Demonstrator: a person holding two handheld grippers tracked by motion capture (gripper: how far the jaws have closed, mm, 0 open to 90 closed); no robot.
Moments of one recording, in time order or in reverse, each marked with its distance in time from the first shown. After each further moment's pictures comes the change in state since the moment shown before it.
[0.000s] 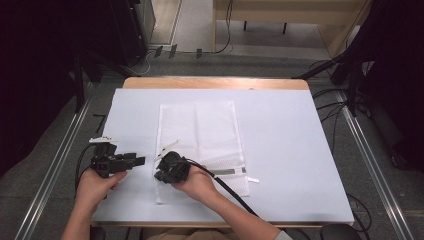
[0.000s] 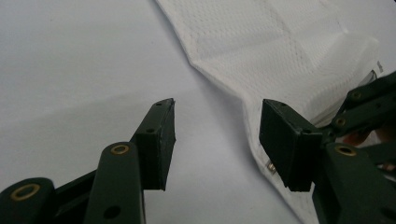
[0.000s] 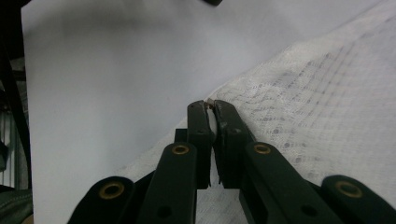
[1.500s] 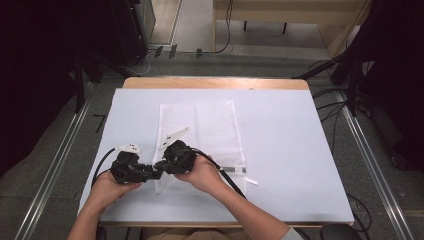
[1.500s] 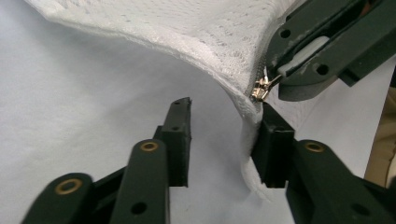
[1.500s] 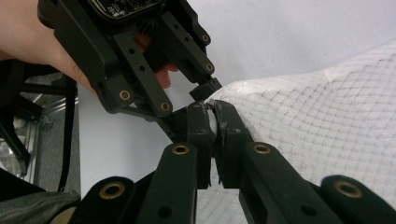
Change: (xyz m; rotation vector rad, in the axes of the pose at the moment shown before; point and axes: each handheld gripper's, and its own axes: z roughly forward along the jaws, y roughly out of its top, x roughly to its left) left arm -0.032 -0.006 0.034 0.169 -0.184 0.251; right arm -0.007 0.017 -0.041 -0.085 0.076 -0.033
